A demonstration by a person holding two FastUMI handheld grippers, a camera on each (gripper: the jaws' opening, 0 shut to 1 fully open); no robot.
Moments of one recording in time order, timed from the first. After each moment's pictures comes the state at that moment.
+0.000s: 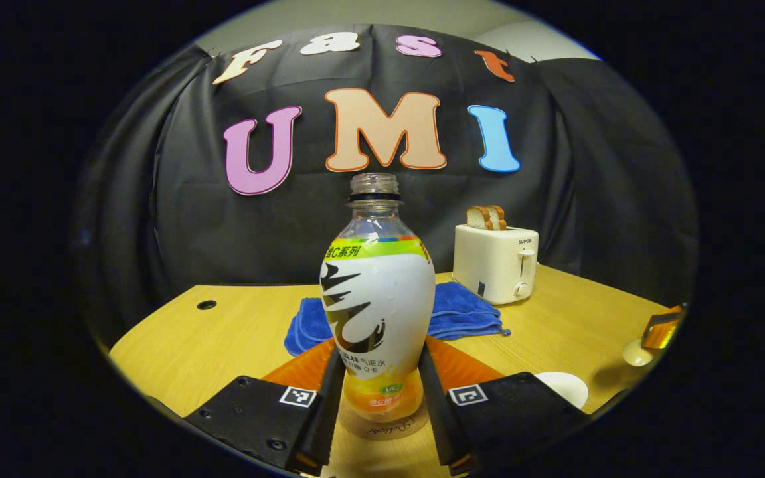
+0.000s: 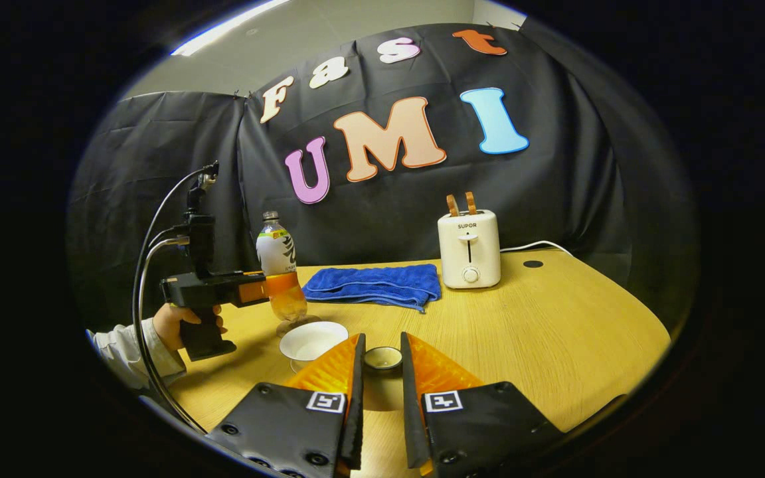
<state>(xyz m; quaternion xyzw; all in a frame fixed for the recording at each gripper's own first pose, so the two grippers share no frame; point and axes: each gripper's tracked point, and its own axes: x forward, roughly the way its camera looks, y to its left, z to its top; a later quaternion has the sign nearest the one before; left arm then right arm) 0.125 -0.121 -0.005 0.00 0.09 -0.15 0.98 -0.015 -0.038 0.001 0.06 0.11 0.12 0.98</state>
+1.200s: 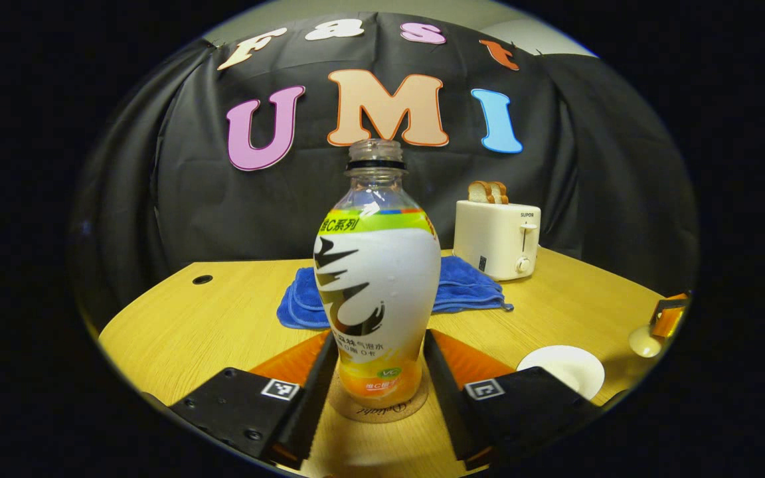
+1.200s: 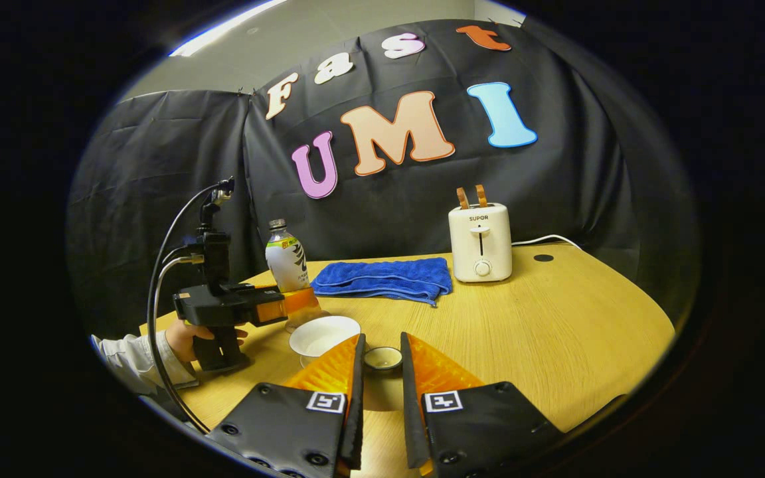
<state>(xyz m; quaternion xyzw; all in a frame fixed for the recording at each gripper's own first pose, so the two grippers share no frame) 0.112 -0.116 -0.041 0.00 0.12 -0.15 0.98 -0.018 -0.022 -0.006 0.06 0.12 0.14 0.98</state>
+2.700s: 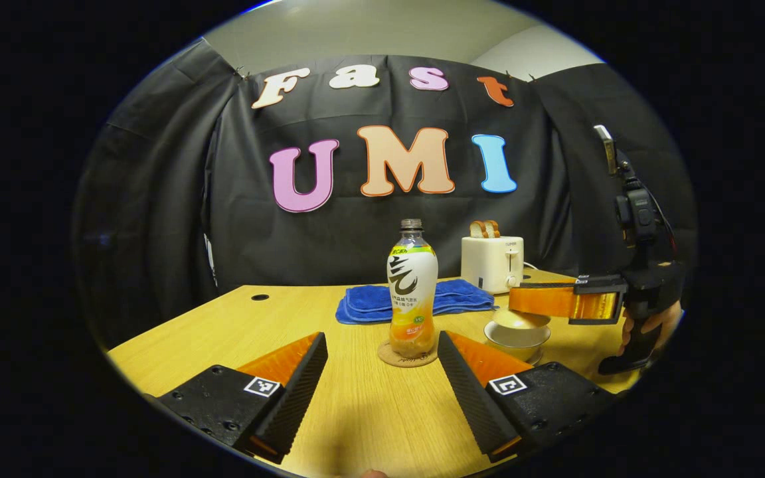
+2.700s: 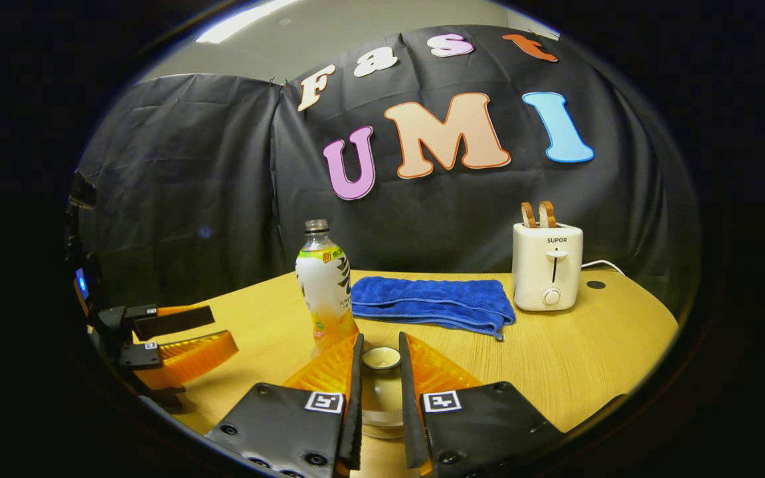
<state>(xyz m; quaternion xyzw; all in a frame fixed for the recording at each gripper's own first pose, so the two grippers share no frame) -0.014 -0.047 0.002 0.00 0.02 -0.11 0.99 0.048 0.088 -0.006 0.02 0.10 0.18 0.98</state>
